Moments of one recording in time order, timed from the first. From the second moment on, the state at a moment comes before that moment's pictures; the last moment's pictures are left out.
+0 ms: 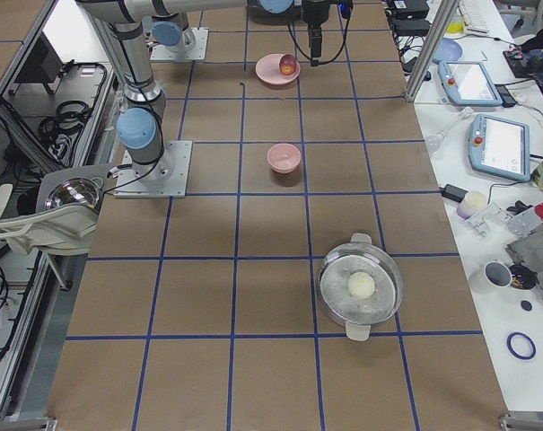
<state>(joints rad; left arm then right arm) -1.55 -1.61 -1.42 -1.65 1.55 0.06 1.57 -1.47 1.38 -1.56 -1.60 -0.01</state>
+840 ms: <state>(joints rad) -1.63 -1.71 -1.66 -1.31 1.54 -0.09 1.22 -1.47 1.44 -1.55 -1.59 -0.54</state>
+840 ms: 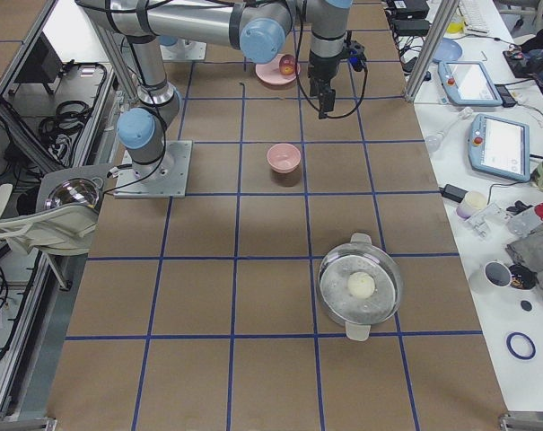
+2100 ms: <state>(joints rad) -1.71 -1.87 -1.82 -1.09 1.54 -0.17 1.21 -1.29 1.98 -2.08 -1.59 -0.53</state>
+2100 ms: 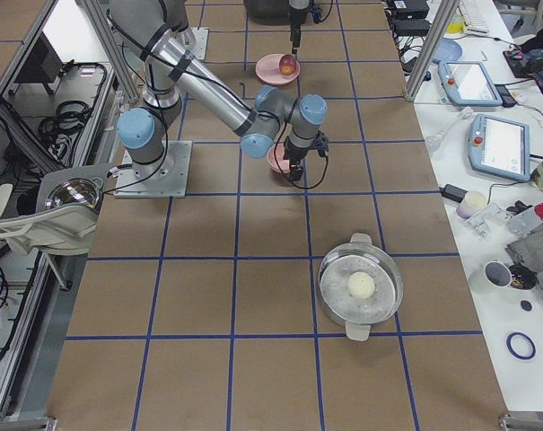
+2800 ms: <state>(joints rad) -1.73 -1.93 -1.89 -0.96 1.54 -0.17 1.21 -1.29 1.97 -2.08 -1.60 -0.52</state>
